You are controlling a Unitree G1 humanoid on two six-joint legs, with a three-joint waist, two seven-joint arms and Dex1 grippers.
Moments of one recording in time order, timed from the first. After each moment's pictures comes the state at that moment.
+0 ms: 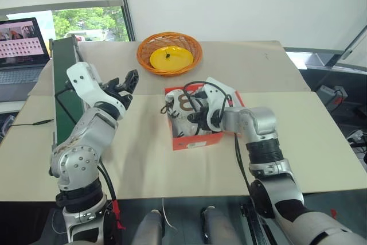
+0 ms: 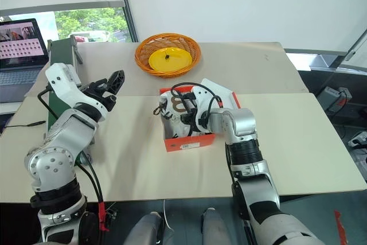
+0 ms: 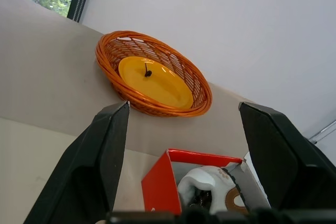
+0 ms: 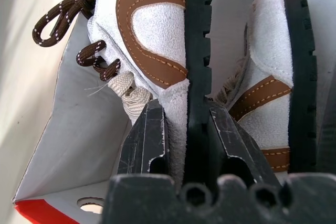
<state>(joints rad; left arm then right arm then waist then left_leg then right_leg) -0.46 0.23 0.35 -0.48 -0.92 0.83 0.32 -0.84 -0.13 0.03 0.19 0.36 1.24 0.26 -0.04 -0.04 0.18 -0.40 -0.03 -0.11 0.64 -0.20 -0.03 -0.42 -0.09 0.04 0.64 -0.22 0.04</state>
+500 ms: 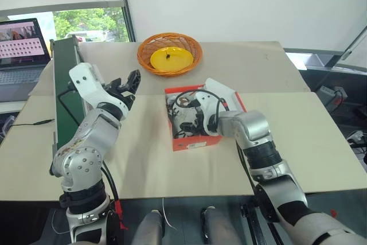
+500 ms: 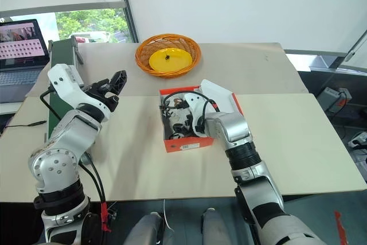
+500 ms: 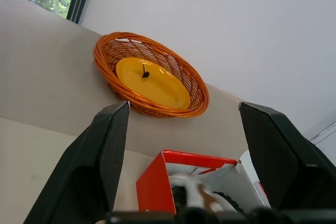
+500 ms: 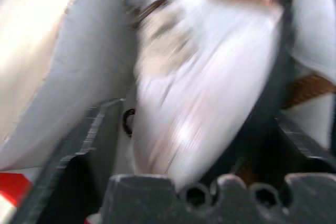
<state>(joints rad) -0.46 0.21 0.33 -0.50 -0.91 0.83 0.34 -0.85 -0.19 0.17 0.16 0.30 1.21 0.35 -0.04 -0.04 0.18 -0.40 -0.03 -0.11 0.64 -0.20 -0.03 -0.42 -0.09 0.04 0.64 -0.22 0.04</state>
